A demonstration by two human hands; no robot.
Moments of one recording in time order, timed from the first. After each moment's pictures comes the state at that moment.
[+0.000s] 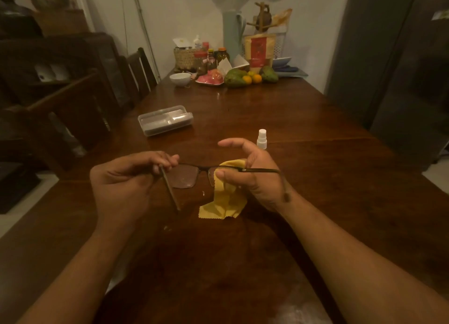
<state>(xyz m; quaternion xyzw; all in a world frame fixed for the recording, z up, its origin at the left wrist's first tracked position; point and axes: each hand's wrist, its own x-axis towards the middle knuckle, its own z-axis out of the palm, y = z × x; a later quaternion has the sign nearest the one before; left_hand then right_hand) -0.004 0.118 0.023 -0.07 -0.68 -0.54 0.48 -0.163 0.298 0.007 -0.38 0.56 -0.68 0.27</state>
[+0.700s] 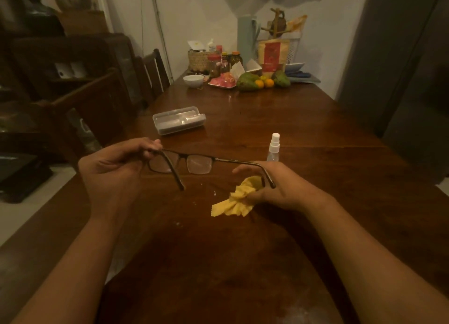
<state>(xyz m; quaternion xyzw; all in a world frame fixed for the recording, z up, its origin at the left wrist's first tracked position) 0.012 0.091 0.035 -0.04 -0.73 -0.40 0.55 -0.176 0.317 0.019 -0.45 0.79 -0.35 0.22</state>
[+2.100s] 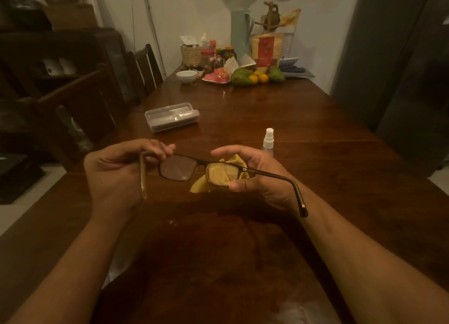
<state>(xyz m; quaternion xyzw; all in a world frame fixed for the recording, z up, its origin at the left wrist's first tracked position) -0.004 0.092 0.021 -0.08 -0.65 -0.62 0.44 -0.167 0.301 0.010 -0.48 0.50 -0.64 0.34</state>
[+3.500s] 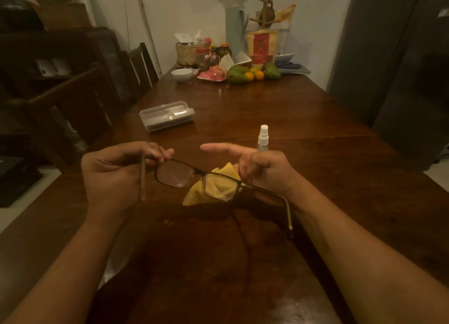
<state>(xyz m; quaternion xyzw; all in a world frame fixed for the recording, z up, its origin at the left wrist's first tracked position) -0.005 0.088 0.021 0.01 -0.68 -0.63 0.38 -0.166 0.304 0.022 -0.42 0.43 -0.63 0.49</state>
